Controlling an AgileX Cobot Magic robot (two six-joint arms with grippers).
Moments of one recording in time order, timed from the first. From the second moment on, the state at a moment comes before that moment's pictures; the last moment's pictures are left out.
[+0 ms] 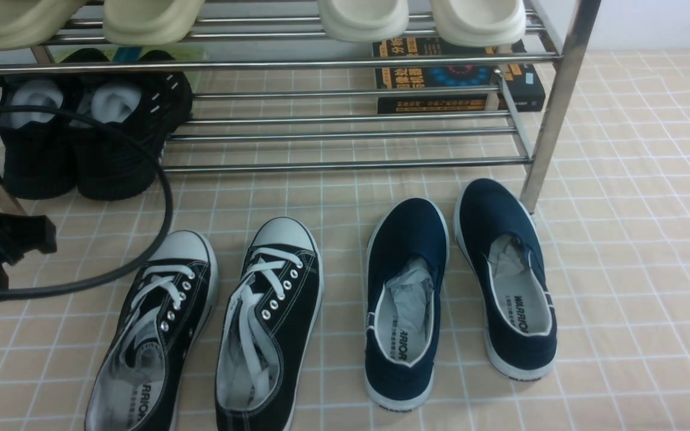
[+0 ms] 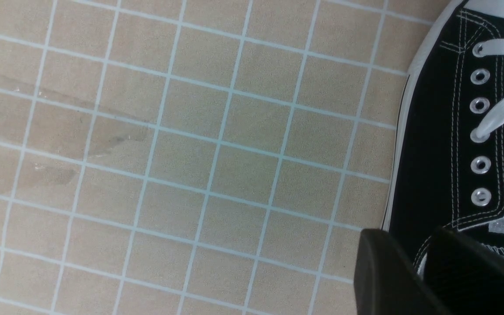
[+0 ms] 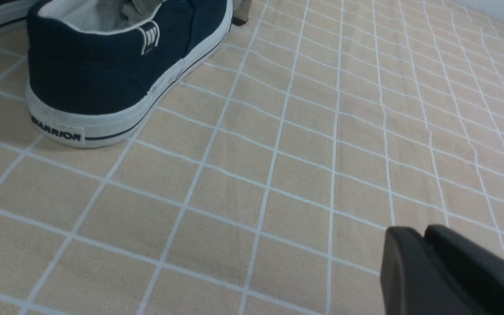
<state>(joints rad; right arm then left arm) 0.08 -0.01 0.01 0.01 0.41 -0.29 -0.09 1.17 -1.01 0.19 1.08 -0.35</state>
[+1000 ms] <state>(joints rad) 0.08 -0.01 0.01 0.01 0.40 -0.09 -0.09 1.16 -1.01 0.26 1.13 -0.32</state>
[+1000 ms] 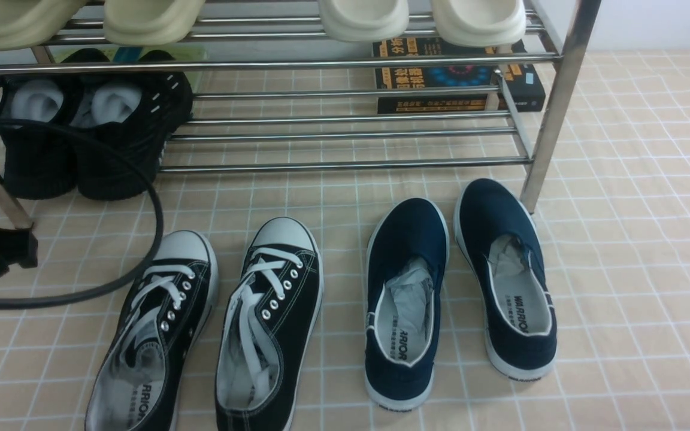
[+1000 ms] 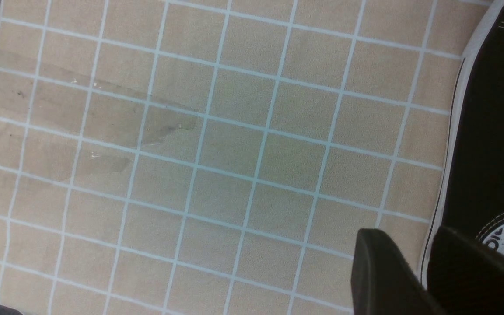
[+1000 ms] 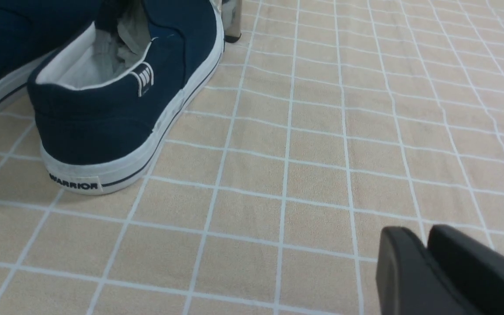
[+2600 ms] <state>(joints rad) 0.08 -0.01 0.01 0.03 0.40 -0.02 -0.09 0.18 -0.35 0.06 0.61 -0.19</state>
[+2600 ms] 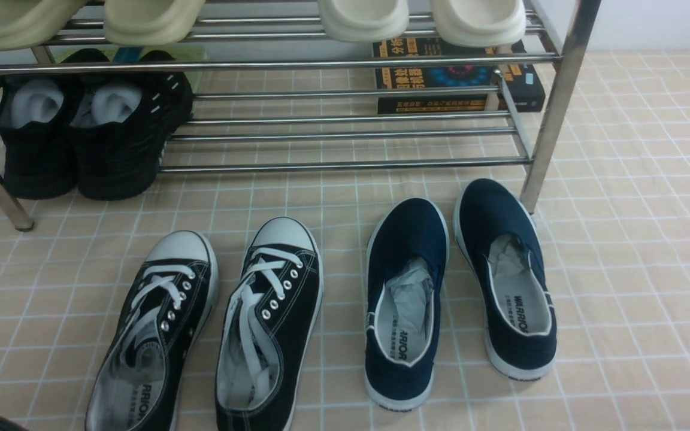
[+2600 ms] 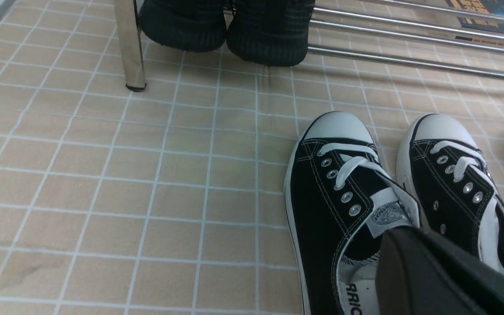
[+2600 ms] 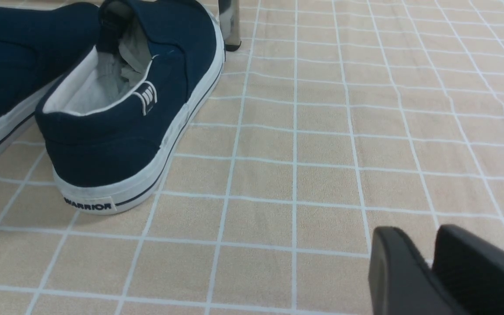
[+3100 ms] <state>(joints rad) 0.08 -0.01 0.01 0.03 0.40 -0.02 -0.09 0.17 -0.34 0.26 0.66 -0.19</state>
